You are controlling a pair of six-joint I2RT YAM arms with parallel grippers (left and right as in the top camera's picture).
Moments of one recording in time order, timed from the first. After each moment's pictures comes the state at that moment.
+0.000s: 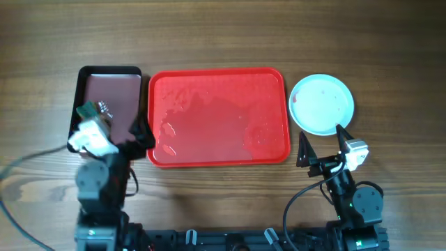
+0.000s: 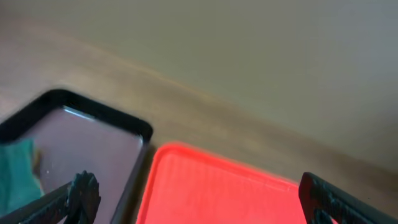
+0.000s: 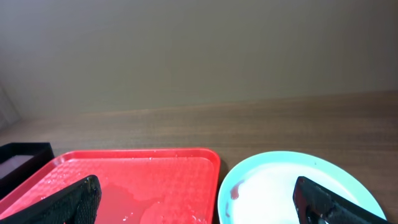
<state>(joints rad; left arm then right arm) -0.03 0.41 0.31 -0.08 -0.01 -0.44 0.14 0.02 0.01 0.00 -0.10 0.18</state>
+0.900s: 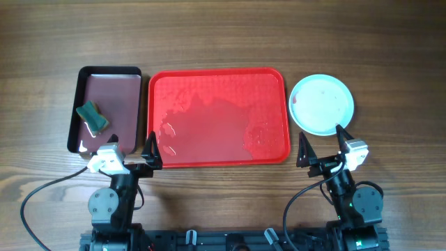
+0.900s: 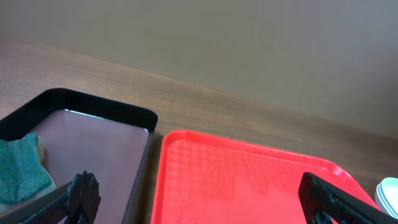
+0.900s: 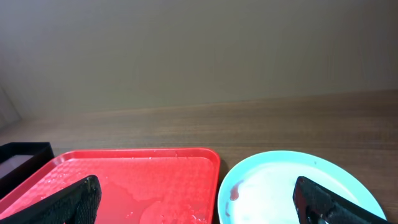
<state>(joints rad) -0.01 0.01 0.04 -0.12 0.05 -0.30 0.14 0.02 0.01 0.00 -0.10 0.18</state>
